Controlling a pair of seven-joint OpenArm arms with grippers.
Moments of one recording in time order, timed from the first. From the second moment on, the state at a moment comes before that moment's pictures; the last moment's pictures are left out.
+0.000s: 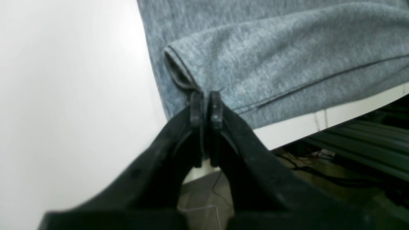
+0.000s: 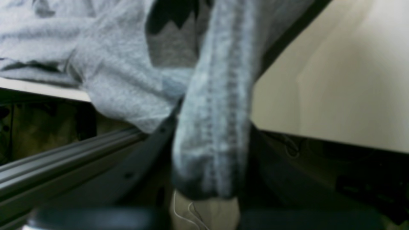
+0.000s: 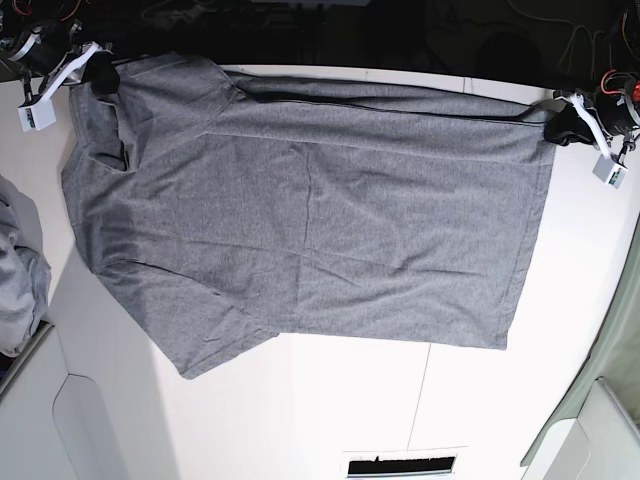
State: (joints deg) left arm 23.1 -38.5 -13.6 74.3 -43.0 -38.0 34.7; right arm -31.4 15.8 28.9 95.4 43.2 33.6 -56.3
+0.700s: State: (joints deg) left arm 23.1 -38.5 -22.9 76.7 -52.0 -38.0 42.0; right arm -31.3 15.7 37.6 99.1 43.8 33.6 -54.7
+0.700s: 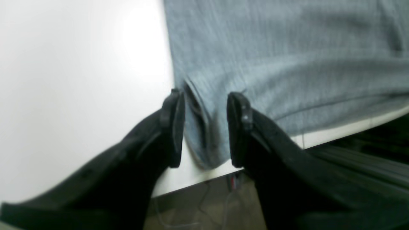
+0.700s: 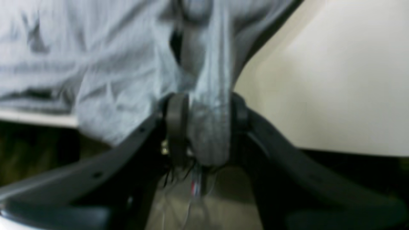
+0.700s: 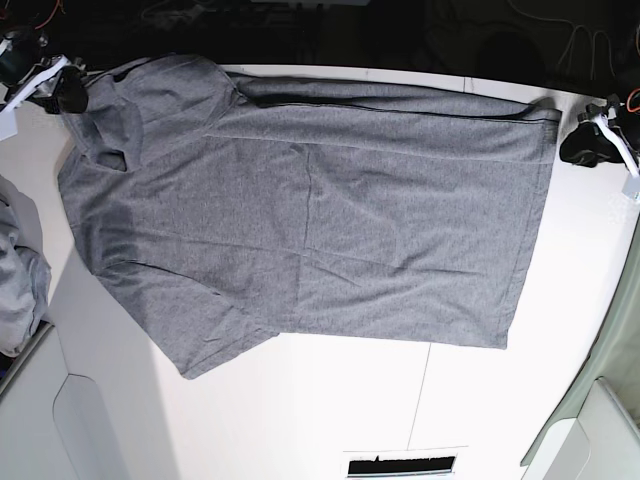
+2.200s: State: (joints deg) left arm -28.5 -28.1 4.1 22.4 -27.4 -33.7 14.1; right arm 16.1 20.3 20.0 46.2 18.4 27.5 -35.7
